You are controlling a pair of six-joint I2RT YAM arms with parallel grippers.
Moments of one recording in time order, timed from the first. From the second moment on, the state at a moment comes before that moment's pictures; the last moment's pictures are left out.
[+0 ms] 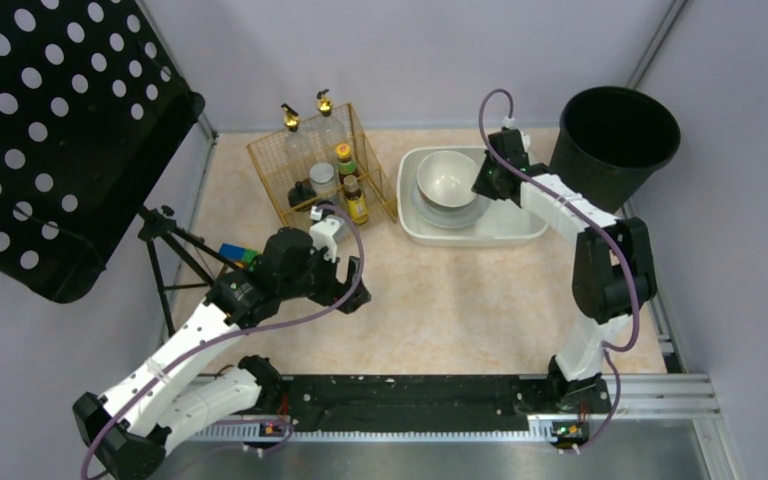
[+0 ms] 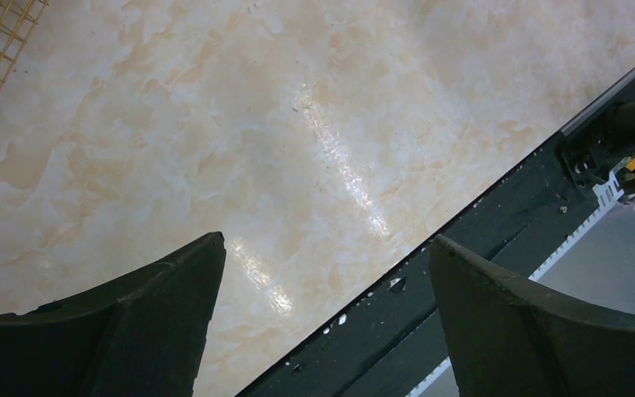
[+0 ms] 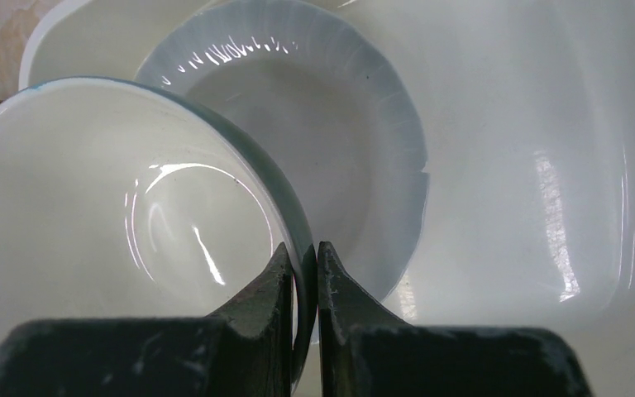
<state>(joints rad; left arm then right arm) -0.66 0.85 0.83 -0.67 0.19 -0.32 0.30 1.77 1.35 -0.34 0.11 0.60</state>
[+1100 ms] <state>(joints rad) -0.66 0.86 0.83 -0.67 0.17 -0.32 0.30 1.89 1.34 -0.27 0.22 0.60</state>
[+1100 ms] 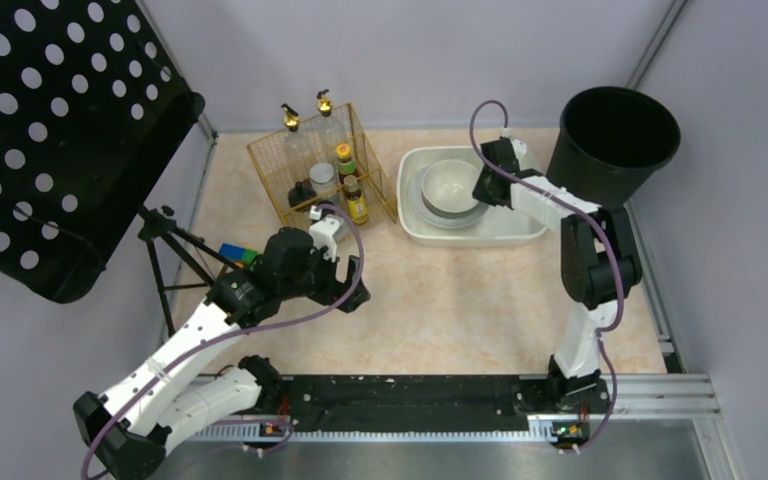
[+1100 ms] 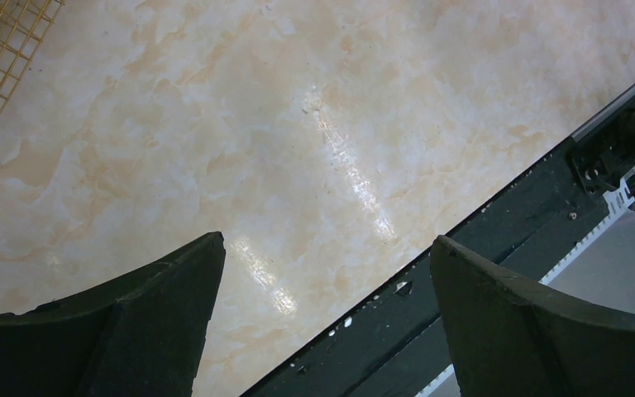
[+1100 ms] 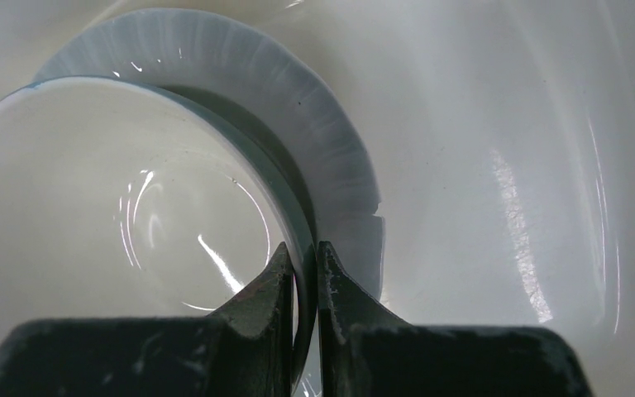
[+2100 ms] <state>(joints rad) -0.66 0.86 0.83 -0.67 0.16 -0.34 0.31 1.55 1.37 -0.32 0.05 0.55</state>
